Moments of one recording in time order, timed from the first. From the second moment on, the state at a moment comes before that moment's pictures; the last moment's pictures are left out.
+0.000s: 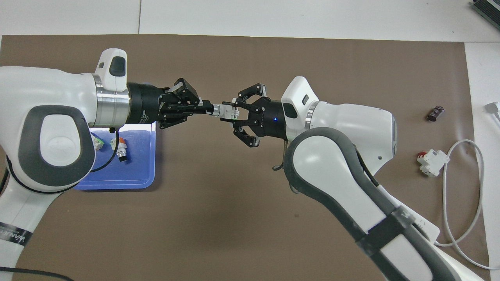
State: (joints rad) left arm -0.17 0.07 -0.16 -1.83 -0.93 2.12 -0.36; right arm 0.28 0.22 0.26 -1.84 1.20 2.53 -1.93
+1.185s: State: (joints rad) left arm -0.19 0.07 -0.16 -1.83 -0.90 2.17 -1.17; right arm 0.27 0.20 0.25 -1.84 1.20 2.54 -1.93
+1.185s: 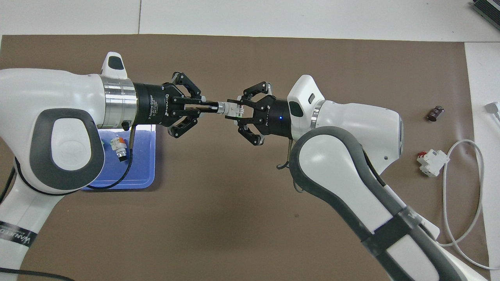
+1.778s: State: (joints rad) left arm -0.22 0.06 -0.17 -1.83 -0.81 2.22 -1.70; right arm 0.27 0.21 0.25 -1.84 1.20 2.55 -1.93
